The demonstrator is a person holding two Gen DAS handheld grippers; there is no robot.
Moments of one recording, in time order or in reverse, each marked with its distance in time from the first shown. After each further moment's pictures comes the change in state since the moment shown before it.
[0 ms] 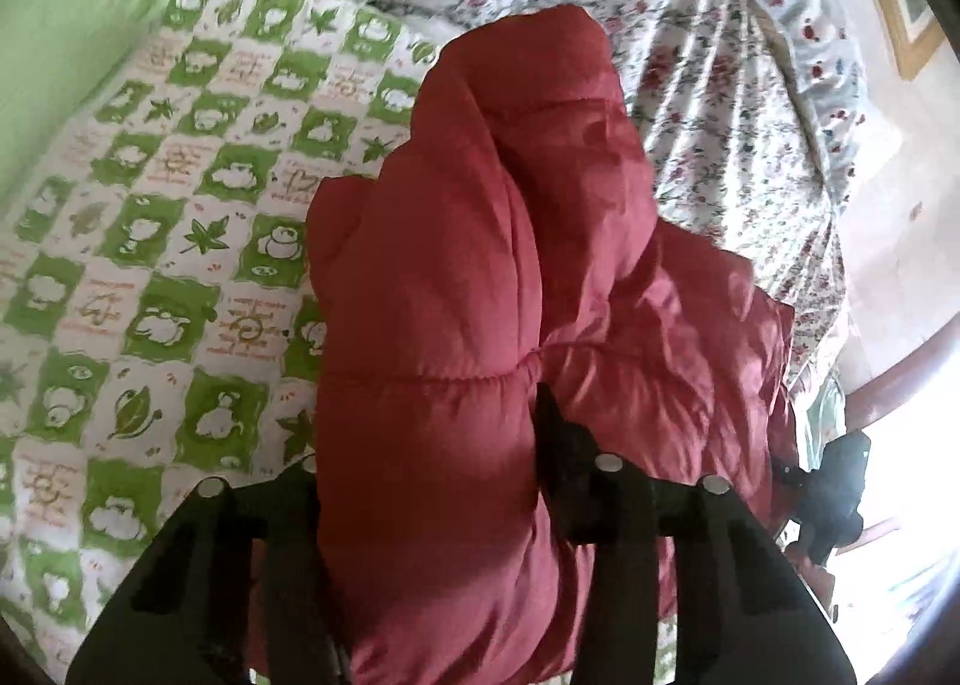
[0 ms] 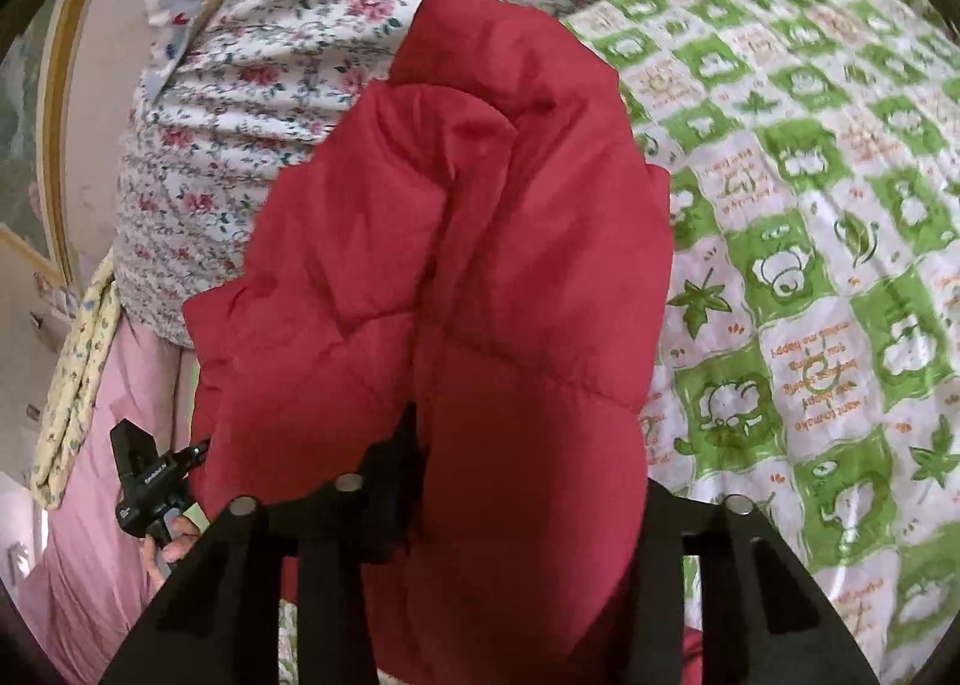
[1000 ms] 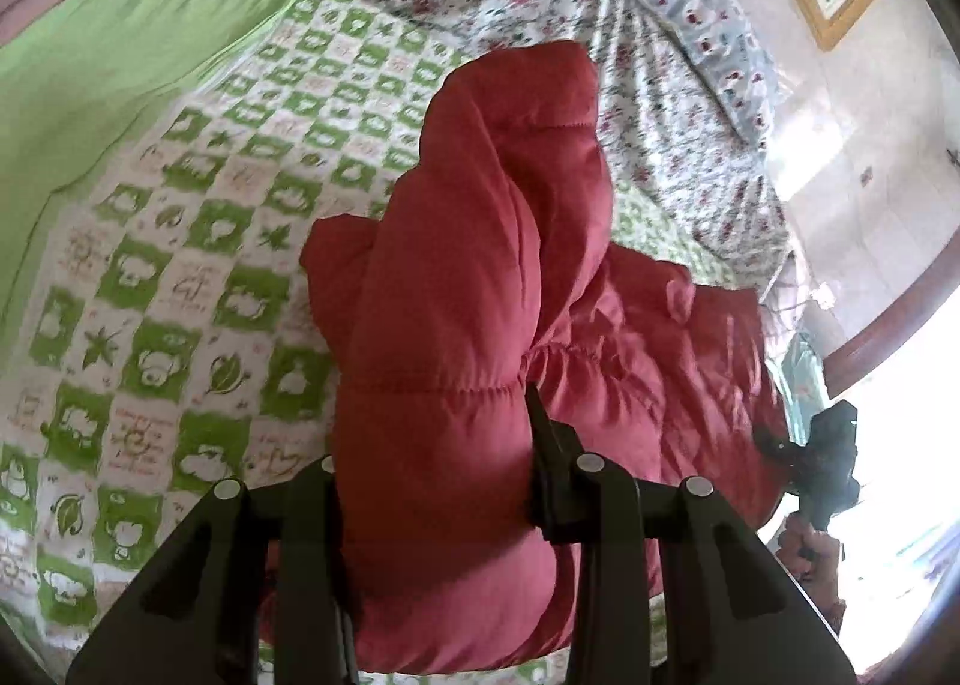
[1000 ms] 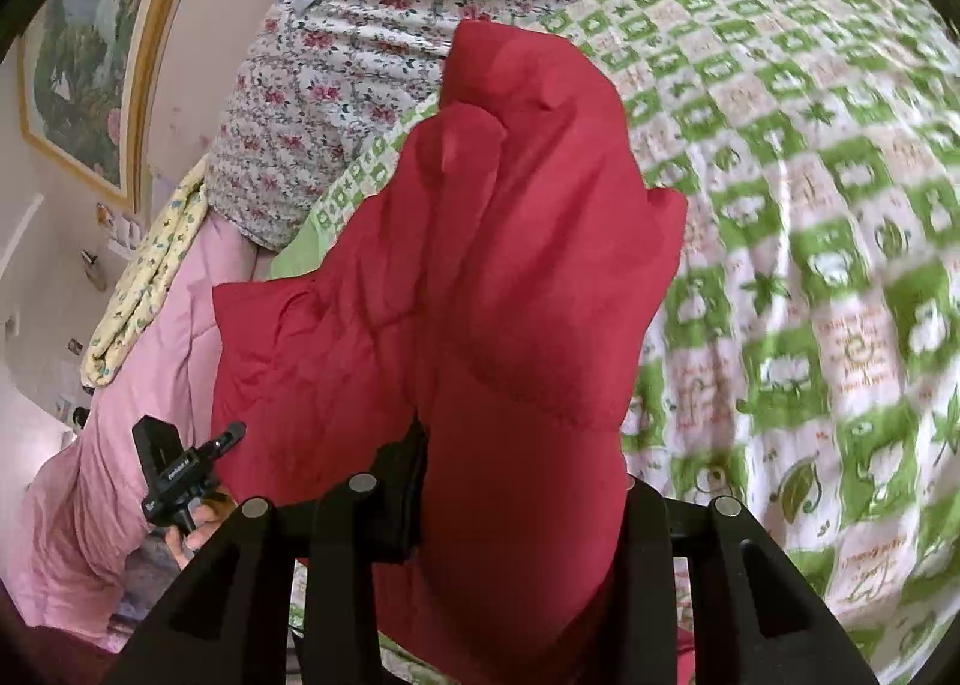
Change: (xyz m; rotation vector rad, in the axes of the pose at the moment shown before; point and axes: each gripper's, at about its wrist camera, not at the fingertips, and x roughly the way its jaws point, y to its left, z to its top) left arm -0.142 0.025 -0.182 0.021 -0.068 -0.012; right arm -0.112 0.032 -0.164 -0.041 0.064 0.094
